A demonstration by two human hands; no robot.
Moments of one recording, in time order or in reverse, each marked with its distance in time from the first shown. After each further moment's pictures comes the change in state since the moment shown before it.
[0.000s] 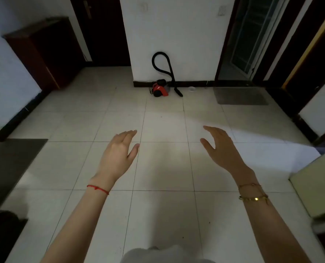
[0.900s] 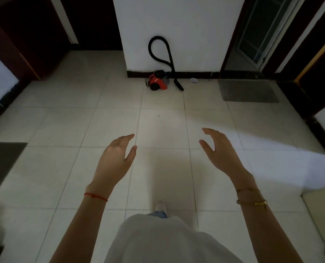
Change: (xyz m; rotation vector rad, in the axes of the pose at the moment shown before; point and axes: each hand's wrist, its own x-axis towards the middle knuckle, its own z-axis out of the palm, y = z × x) left_hand 0.249 -0.092 0.104 -0.114 -0.105 -0.181; right_hand 0.269 0.076 0.070 -0.020 -0.109 0.127
